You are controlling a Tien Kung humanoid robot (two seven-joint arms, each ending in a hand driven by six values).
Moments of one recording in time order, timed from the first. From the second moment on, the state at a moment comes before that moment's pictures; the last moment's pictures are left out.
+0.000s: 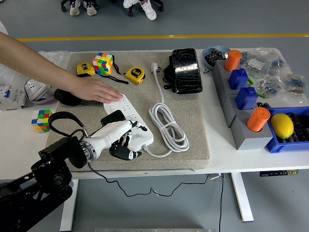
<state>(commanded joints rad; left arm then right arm) -0.30 0.33 -0.80 -1.63 1.81 -0.12 0.41 0.00 -0.26 1.13 0.26 -0.23 -0.16 0.14</state>
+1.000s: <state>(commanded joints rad) -0.31 0.32 -0.78 -1.55 1.85 -0.17 0.46 0.00 -0.26 1.15 0.27 -0.25 -0.16 0.14</state>
